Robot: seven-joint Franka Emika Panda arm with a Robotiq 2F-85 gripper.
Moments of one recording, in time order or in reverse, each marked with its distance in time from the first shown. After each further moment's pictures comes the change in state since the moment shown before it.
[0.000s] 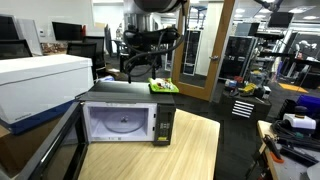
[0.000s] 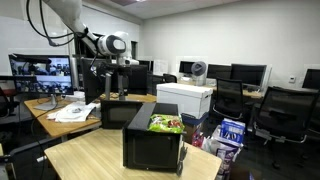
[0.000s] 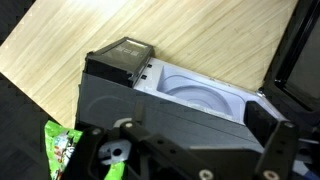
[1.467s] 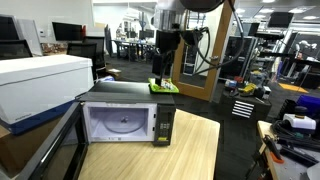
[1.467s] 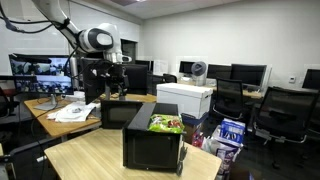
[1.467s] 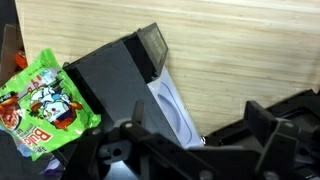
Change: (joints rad) arm -0.126 -0.278 0.082 -0.375 -0.041 0.190 -0.799
